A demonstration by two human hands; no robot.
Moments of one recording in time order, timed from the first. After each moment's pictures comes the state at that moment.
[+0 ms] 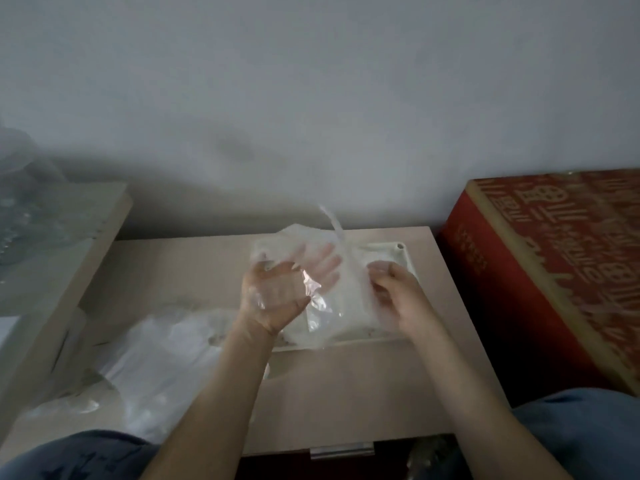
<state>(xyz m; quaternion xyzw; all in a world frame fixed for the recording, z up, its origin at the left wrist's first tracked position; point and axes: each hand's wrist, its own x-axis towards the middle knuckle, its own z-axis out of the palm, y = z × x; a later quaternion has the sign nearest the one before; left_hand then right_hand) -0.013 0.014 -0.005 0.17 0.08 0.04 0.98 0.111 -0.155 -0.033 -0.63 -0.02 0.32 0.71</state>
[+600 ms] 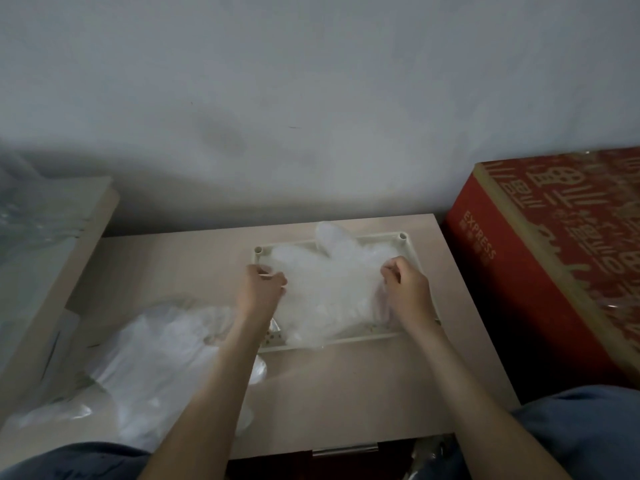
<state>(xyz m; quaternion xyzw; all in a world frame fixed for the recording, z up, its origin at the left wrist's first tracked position) 0.001 0.028 -0.047 0.63 0.49 0.16 0.58 0.129 -0.166 -0.075 -0.87 -0.17 0.07 0.46</state>
